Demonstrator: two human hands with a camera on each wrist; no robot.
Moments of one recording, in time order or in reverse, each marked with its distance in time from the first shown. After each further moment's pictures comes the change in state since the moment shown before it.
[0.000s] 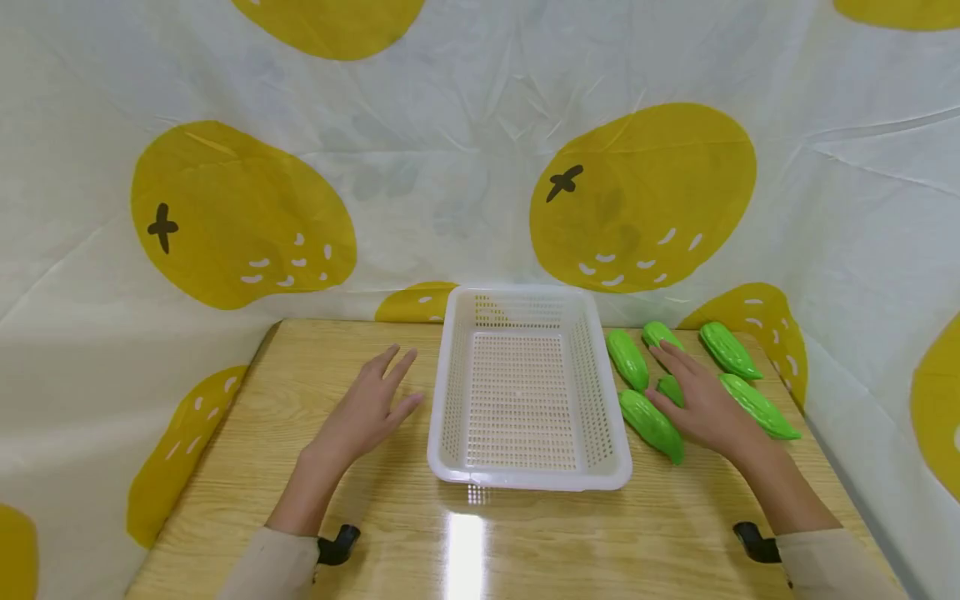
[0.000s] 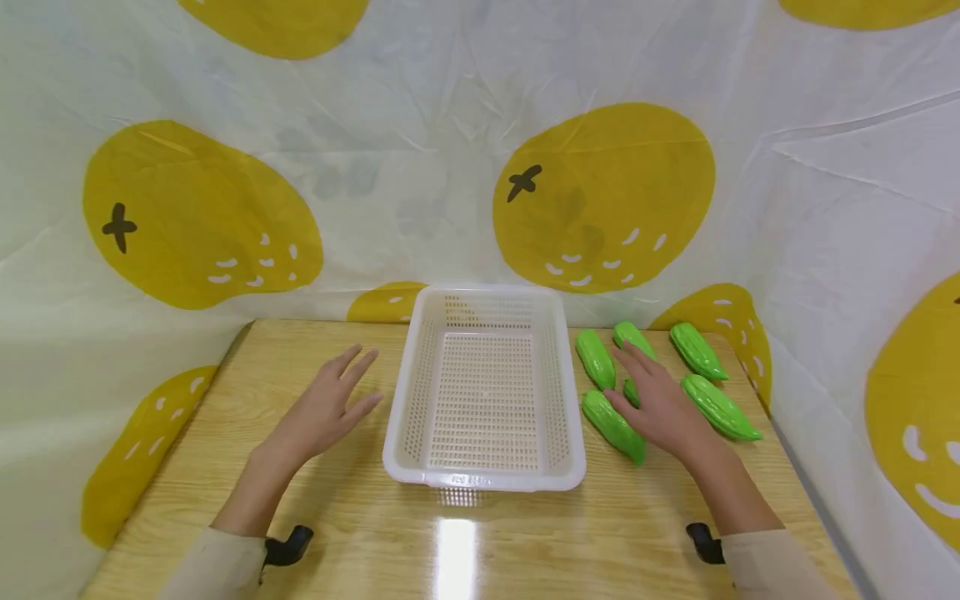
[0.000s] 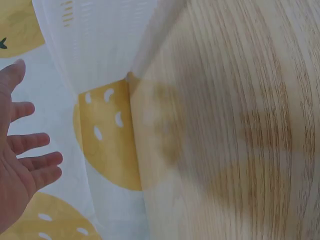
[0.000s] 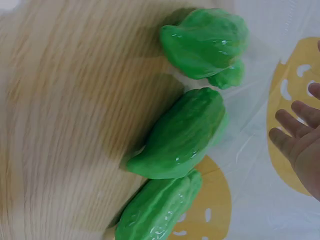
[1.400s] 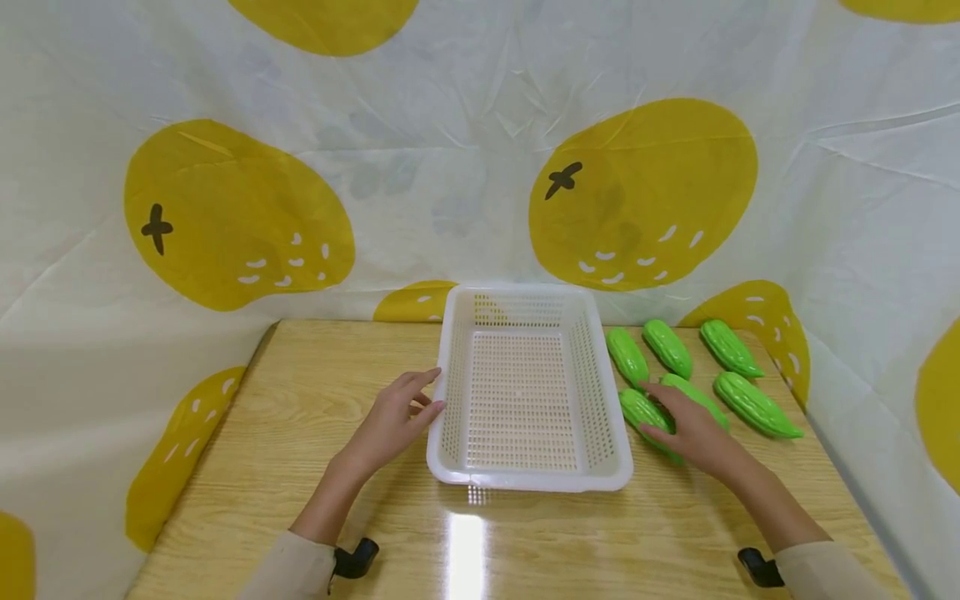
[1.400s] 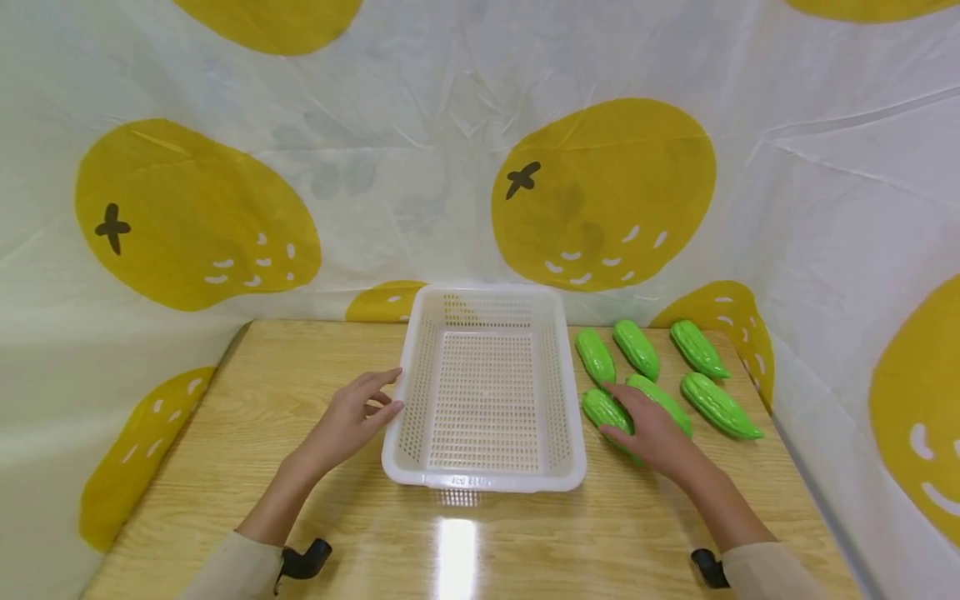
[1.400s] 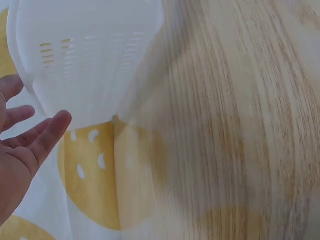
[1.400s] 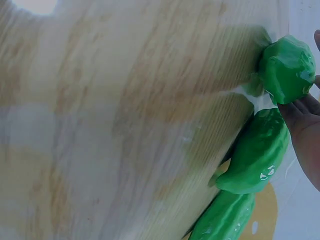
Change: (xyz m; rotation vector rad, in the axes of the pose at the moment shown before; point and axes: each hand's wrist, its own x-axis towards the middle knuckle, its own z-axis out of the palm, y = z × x) left_hand 0.007 0.024 0.028 -0.476 0.040 0.001; right_hand -0.020 0.023 0.048 0.126 -0.078 0.010
